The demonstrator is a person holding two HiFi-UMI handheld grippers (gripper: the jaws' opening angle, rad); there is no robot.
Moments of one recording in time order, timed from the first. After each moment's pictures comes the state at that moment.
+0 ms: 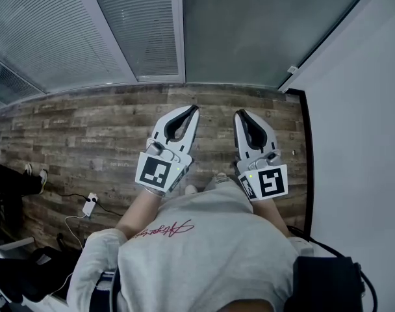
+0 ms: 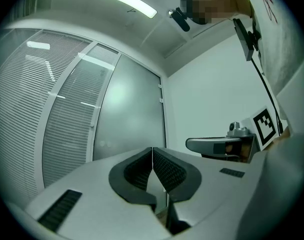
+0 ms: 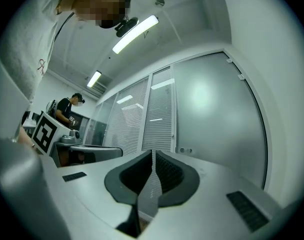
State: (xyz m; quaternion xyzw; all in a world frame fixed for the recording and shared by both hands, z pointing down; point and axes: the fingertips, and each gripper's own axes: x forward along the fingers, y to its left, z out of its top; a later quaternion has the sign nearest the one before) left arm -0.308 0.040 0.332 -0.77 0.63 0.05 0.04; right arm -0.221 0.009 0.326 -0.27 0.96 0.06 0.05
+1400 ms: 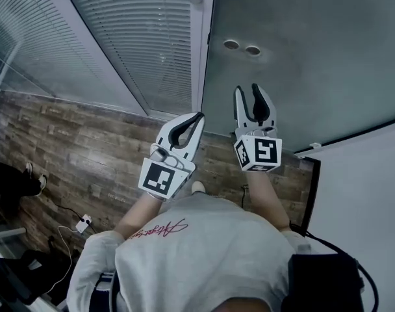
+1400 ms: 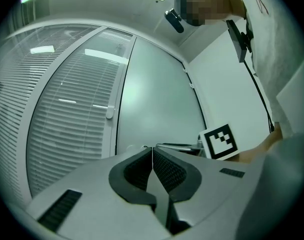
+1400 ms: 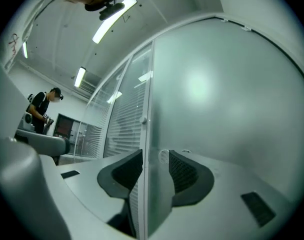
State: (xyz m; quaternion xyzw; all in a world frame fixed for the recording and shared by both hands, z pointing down) left arm -0.500 -0.274 0.332 -0.72 0.69 0.04 0.06; right arm -0.470 -0.402 0.331 -0.27 0.96 0.04 0.07
